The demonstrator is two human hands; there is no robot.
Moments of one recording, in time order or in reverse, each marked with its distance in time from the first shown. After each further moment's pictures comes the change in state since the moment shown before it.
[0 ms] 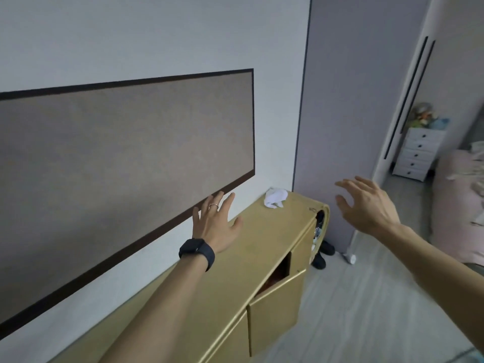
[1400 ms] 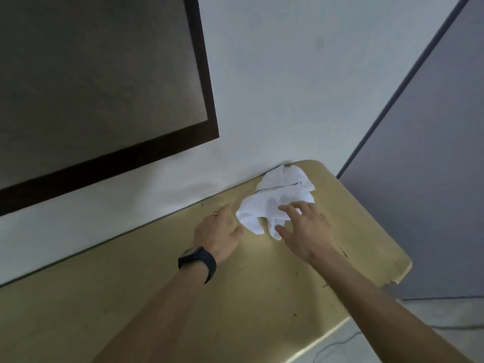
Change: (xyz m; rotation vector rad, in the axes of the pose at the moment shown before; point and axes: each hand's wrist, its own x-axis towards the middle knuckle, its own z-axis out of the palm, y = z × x) left_hand 0.525 -0.008 0.593 -0.244 -0.333 -0.663; right_hand 0.459 0.172 0.699 0.174 -0.665 -0.376
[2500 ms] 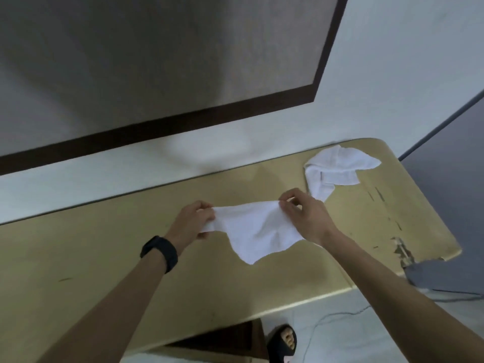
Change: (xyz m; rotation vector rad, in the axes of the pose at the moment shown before) left_hand -0.151 -0.148 -0.110 -0.730 0.036 -0.457; right_hand -0.066 -0.148 -0.005 0.631 -0.284 -0.017
